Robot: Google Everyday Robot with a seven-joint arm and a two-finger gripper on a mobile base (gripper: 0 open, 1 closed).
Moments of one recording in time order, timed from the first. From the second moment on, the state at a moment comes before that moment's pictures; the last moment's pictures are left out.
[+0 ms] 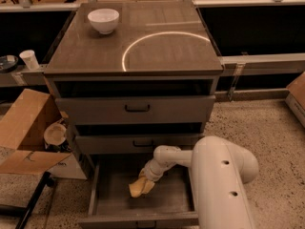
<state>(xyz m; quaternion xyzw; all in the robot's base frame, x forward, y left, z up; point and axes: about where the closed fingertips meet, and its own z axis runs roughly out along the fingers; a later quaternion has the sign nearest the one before) 0.587 0.040 0.202 -0.75 0.62 0.19 0.17</state>
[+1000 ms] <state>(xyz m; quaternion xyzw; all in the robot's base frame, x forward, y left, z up) 0.594 0.027 0.121 -0.72 0.64 0.23 0.16</state>
